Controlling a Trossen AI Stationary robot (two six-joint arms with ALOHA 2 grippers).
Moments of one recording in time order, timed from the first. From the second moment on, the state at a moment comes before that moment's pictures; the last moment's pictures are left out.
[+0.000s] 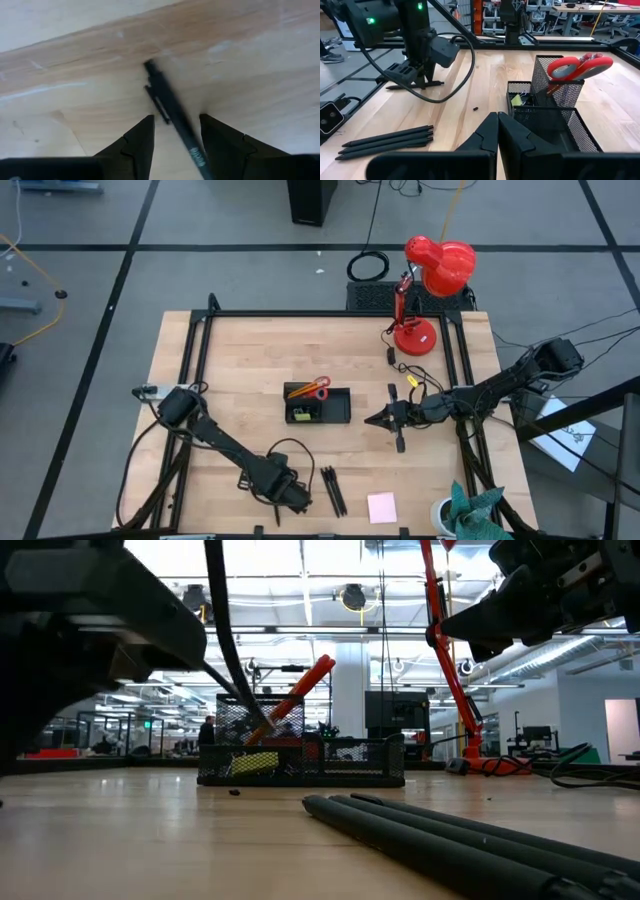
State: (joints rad) left arm -0.60 2.14 1.53 -0.98 0.18 -1.94; right arm 0.32 1.16 0.28 0.64 0.23 0.09
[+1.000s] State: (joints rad) left arm -0.62 2.19 1.53 -0.94 -0.02 -1.74; right arm 0.32 1.16 0.28 0.64 0.18 0.10
